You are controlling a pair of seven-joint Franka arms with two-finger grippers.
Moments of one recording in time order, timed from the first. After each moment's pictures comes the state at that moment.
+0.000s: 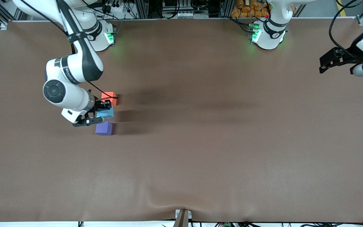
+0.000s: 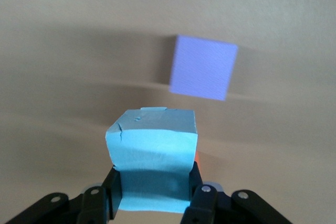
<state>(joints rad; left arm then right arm) 0.02 -0.04 -0.11 -1.54 0.02 1.45 -0.04 0.22 0.22 0.00 -2.07 0.09 2.07 0.01</state>
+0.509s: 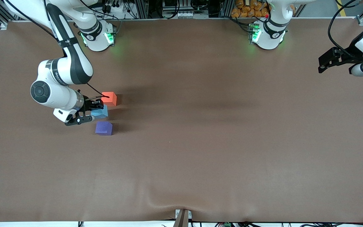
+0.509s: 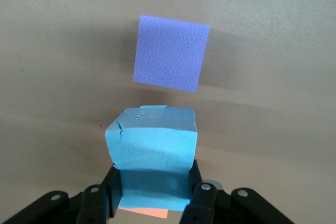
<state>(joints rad) 0.02 -0.04 -0.13 -1.54 0.02 1.45 -0.05 0.15 0.21 0.00 -2.16 0.15 2.17 -0.11</state>
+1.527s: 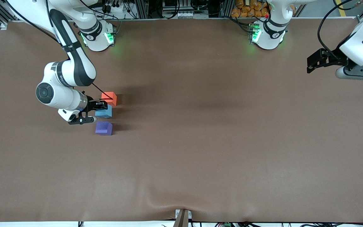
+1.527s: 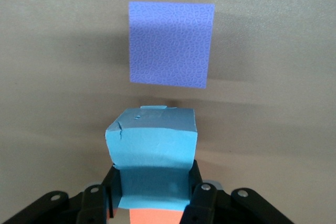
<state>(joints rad) 0.02 -0.02 -0.17 -1.54 -0.01 1.44 -0.05 0.15 0.25 0.01 -2.21 0.22 2.26 -0.06</state>
